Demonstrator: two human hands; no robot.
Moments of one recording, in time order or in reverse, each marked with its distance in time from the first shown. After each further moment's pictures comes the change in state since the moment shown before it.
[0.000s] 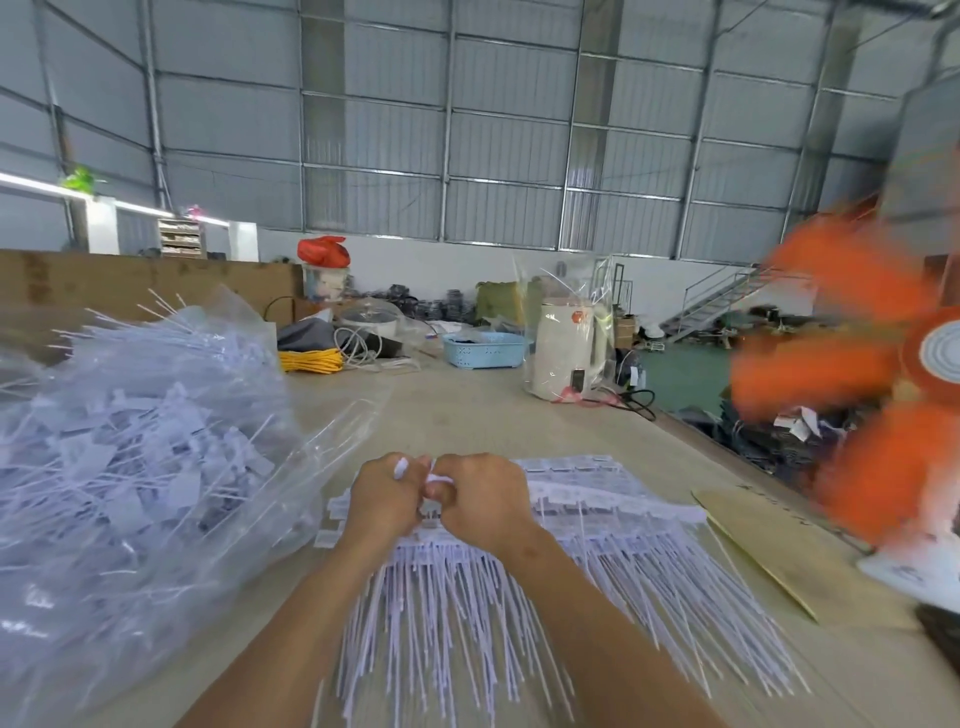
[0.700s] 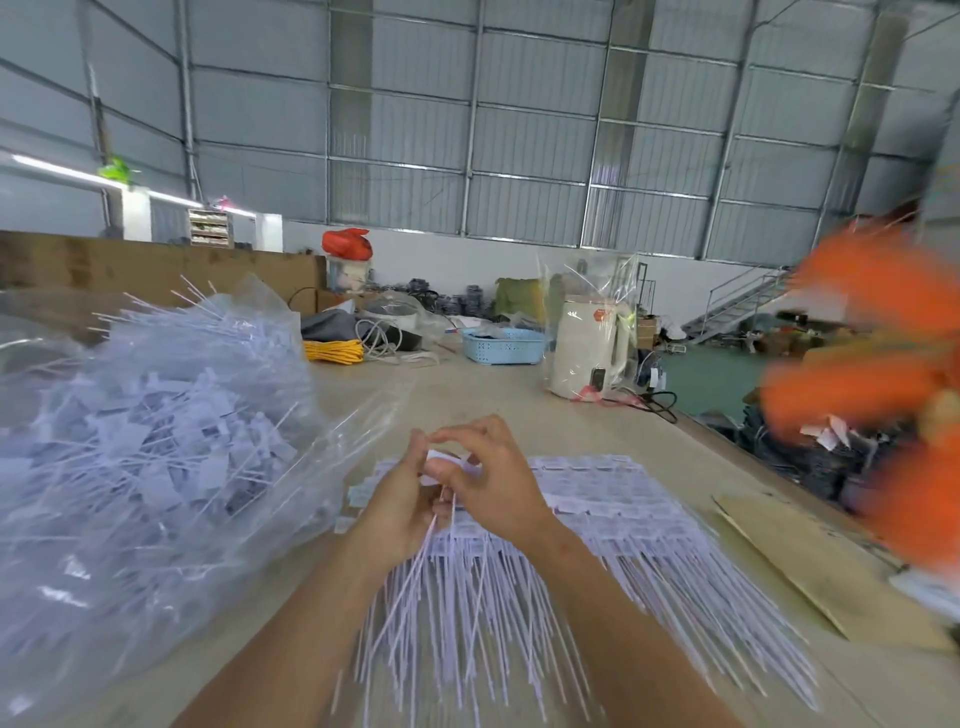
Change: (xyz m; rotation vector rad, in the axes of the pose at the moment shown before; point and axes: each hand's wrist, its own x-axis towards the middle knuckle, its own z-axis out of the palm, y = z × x) left_hand -0.013 0.006 -0.006 -0.606 -0.367 -0.250; right_hand 0.001 -0.002 0.000 0.528 0.068 0.012
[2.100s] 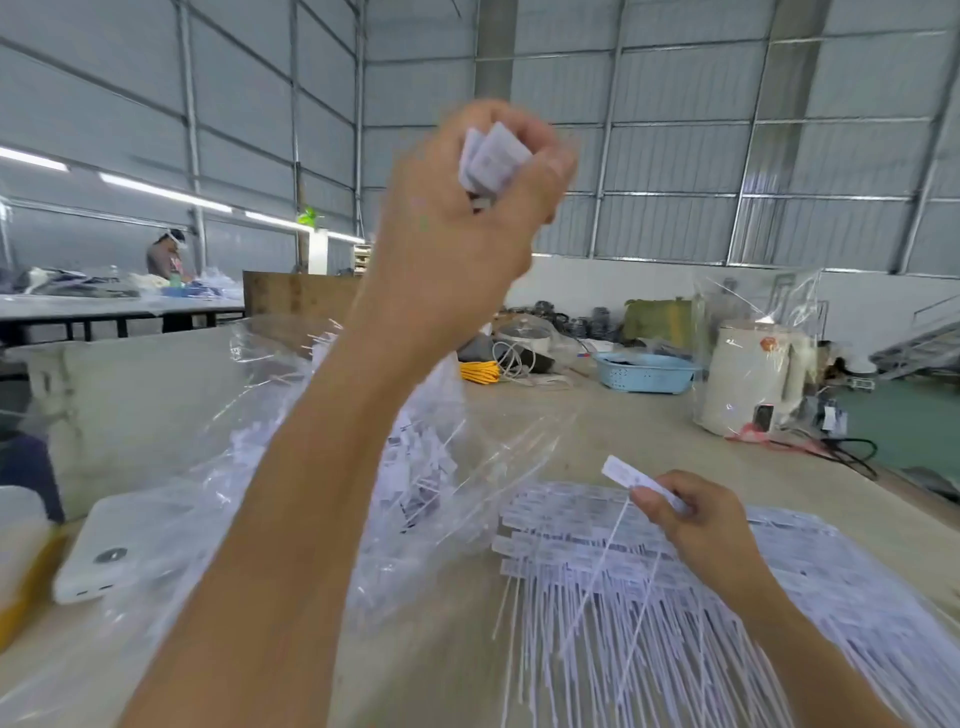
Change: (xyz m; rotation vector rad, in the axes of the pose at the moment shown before) left_hand -0.163 0.203 0.036 0.685 0.094 1.191; right_hand -0.002 0.027 -0.015 0.161 0.127 0.111
